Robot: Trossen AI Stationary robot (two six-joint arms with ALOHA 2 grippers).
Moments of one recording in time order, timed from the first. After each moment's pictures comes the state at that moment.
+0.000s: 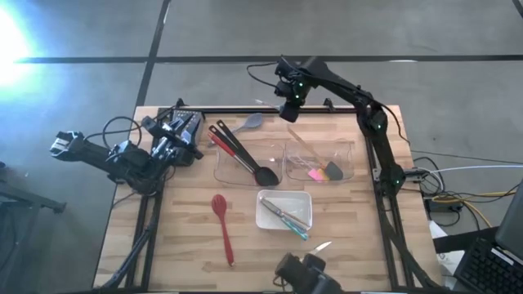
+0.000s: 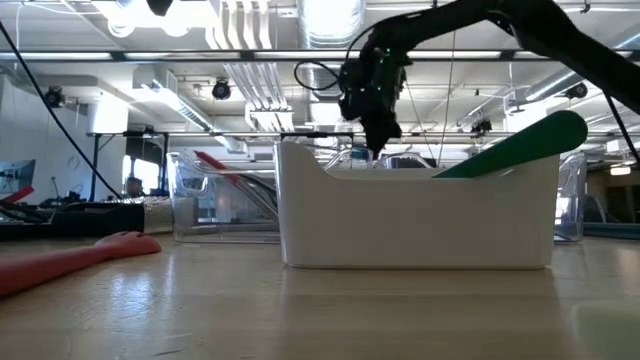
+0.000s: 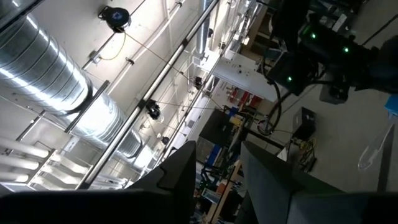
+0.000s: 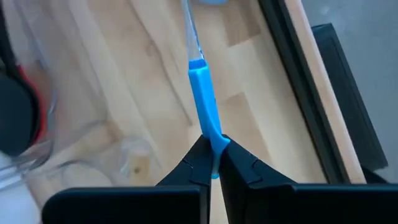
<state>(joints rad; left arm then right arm) -0.28 0.80 0.60 0.93 -1.09 1.75 -0.67 2.22 2.25 -1.42 -0.16 -0.20</state>
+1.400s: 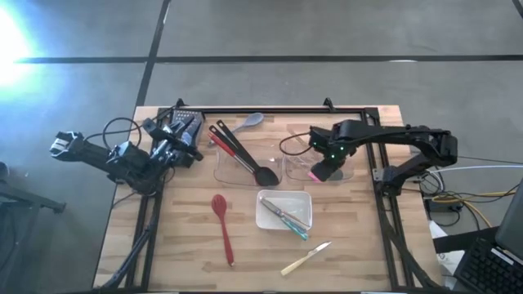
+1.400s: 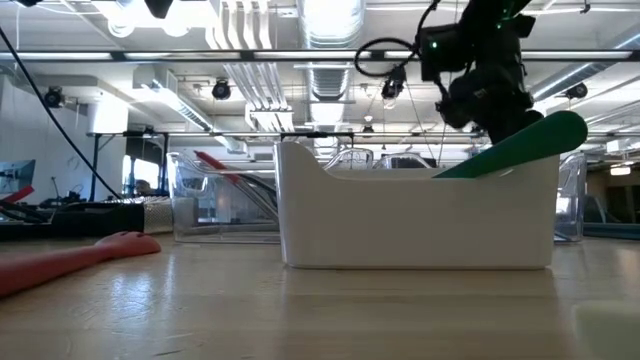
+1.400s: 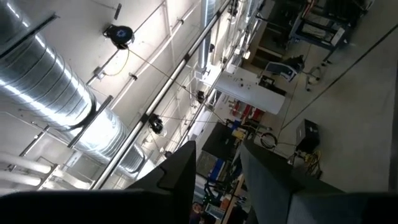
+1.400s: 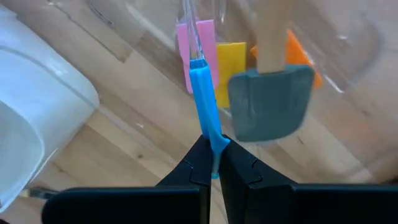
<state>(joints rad) -0.28 0.78 0.57 0.93 -1.03 1.76 -0.31 1.44 1.04 -1.14 -0.17 0.57</state>
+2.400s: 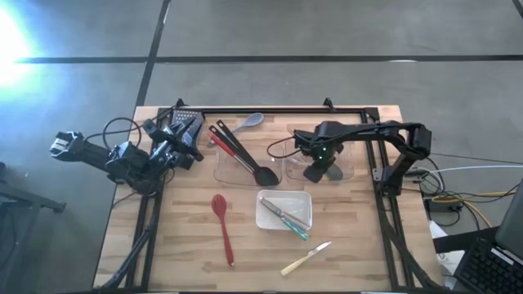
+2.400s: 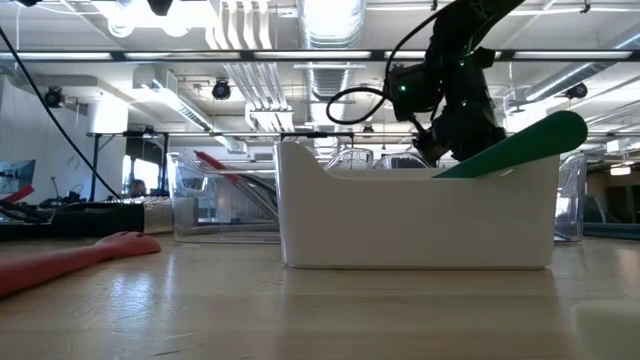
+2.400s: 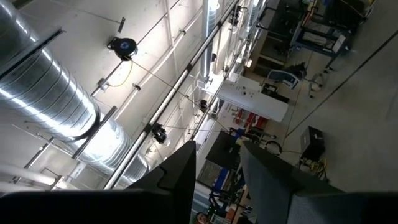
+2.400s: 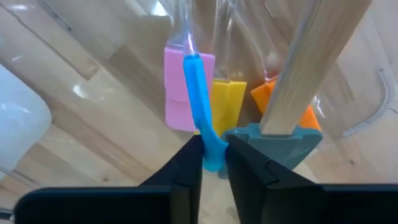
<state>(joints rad) -0.28 0.78 0.57 0.93 -0.98 1.78 -0.32 1.70 1.12 -1.12 -0.13 0.39</state>
